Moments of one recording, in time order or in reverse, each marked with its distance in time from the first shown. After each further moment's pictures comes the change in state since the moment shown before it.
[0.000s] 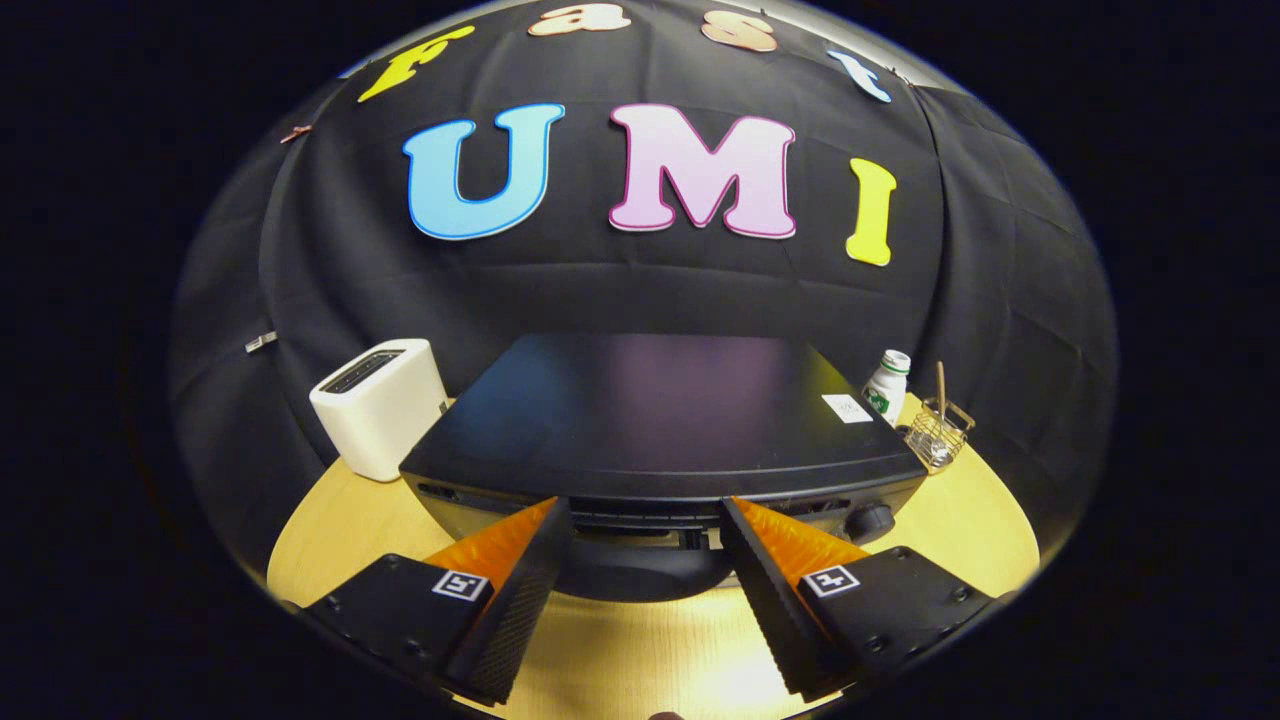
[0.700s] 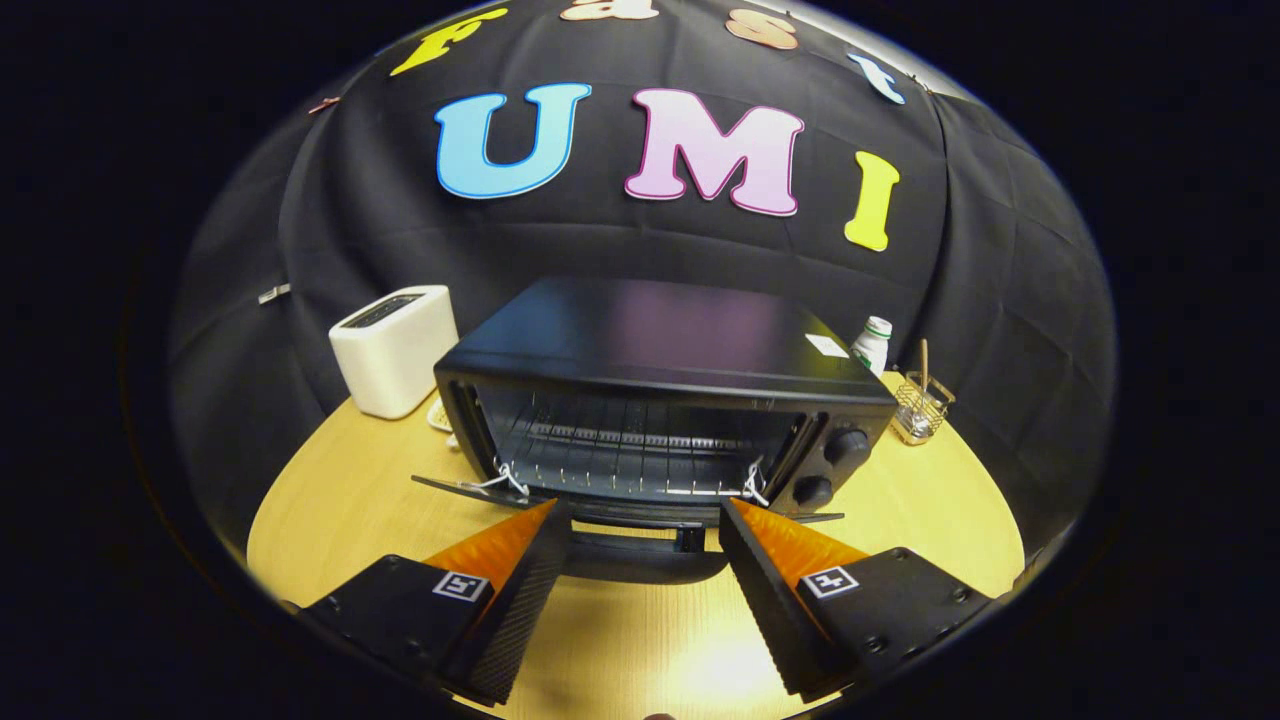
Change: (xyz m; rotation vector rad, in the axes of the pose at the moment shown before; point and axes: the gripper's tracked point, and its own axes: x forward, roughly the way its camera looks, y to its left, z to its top) arm -0.059 0.002 -0.069 -0.065 0.112 -0.003
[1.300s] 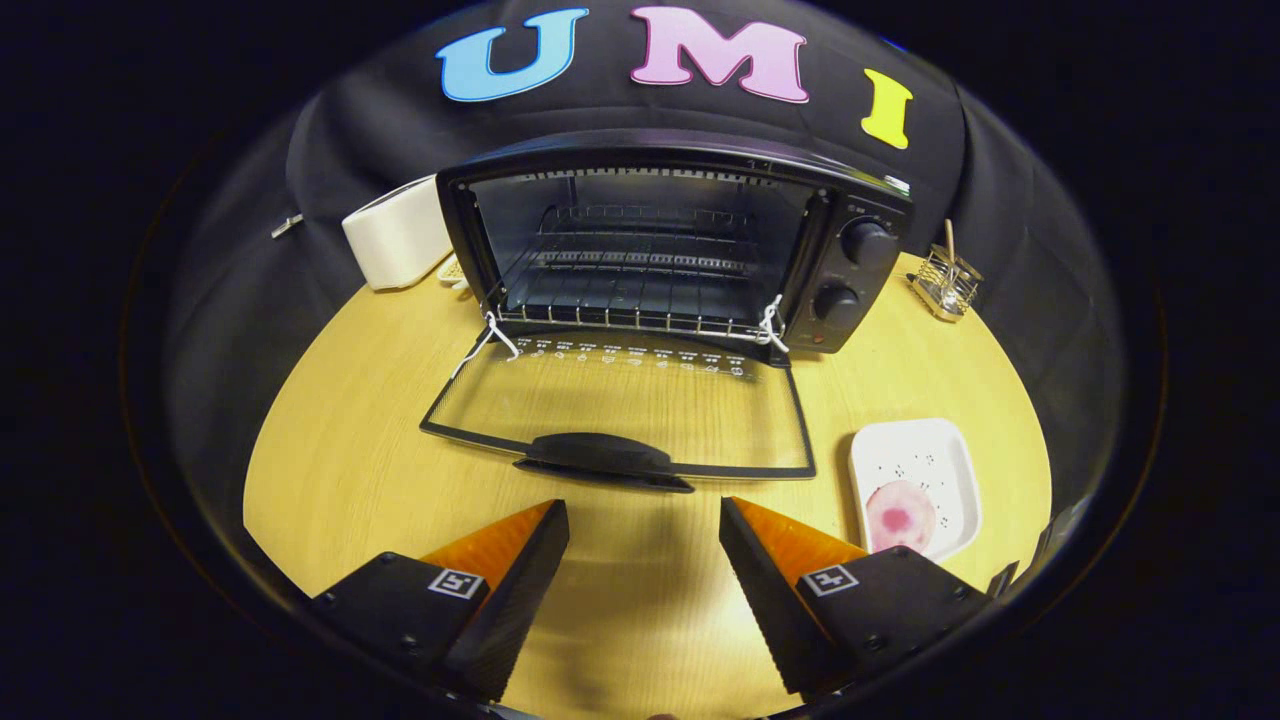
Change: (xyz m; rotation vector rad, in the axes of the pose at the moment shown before) arm -0.032 -0.021 -0.115 0.013 0.296 0.086
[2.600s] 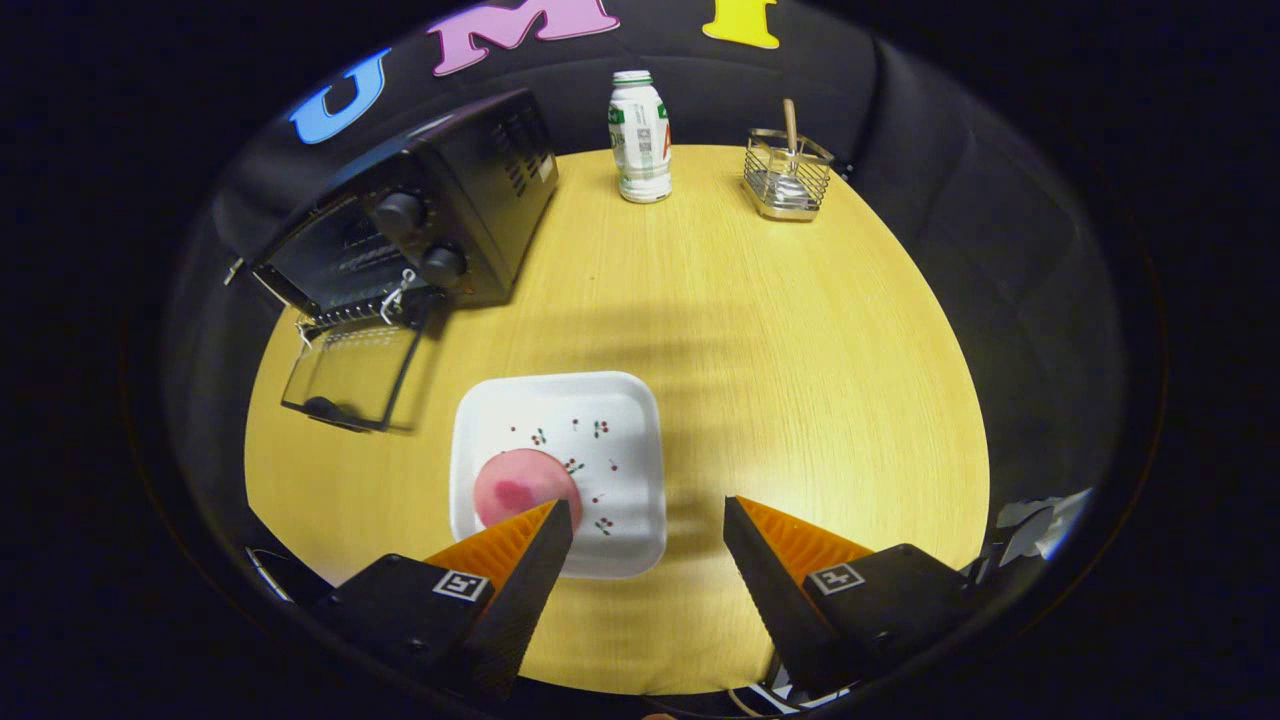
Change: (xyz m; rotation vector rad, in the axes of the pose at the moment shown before) arm -0.003 -0.302 -0.040 0.121 0.293 -0.019
